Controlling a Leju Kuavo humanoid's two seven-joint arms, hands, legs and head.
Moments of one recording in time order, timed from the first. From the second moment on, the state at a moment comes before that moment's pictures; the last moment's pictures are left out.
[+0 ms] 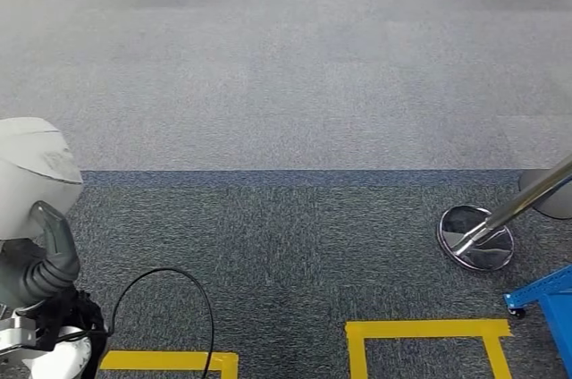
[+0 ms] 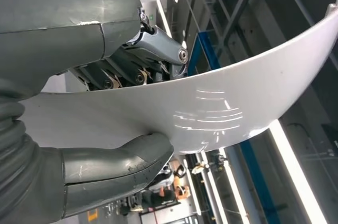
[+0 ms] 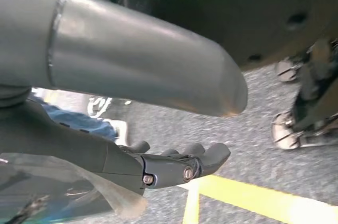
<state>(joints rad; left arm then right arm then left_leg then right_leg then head) -0.05 -0.01 -0.34 -1.75 -0.33 0.66 -0.55 -0.04 0.08 -1.20 -0.24 1.30 0.23 0.11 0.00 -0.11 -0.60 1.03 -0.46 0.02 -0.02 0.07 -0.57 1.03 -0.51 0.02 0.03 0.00</state>
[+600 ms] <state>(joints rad) -0.06 -0.01 -0.34 -1.75 -0.33 0.65 -0.55 -0.05 0.08 -1.20 -0.24 1.30 0.23 0.10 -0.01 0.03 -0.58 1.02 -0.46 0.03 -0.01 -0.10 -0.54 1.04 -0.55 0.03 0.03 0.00</state>
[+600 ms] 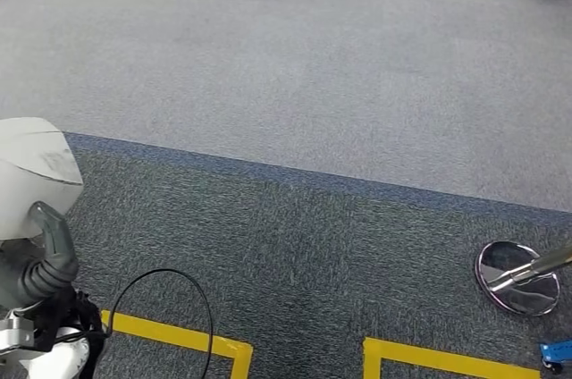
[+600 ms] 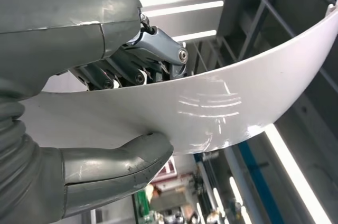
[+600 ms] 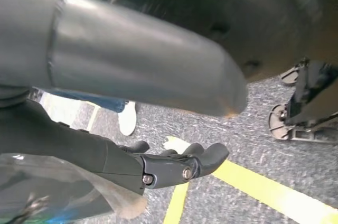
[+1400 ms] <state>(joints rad) -0.07 0.00 -0.35 -1.75 -0.33 0.64 -0.55 -0.04 0.08 -1.20 -0.24 1.30 0.23 0.09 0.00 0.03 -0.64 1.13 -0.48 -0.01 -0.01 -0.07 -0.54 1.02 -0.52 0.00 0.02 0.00</state>
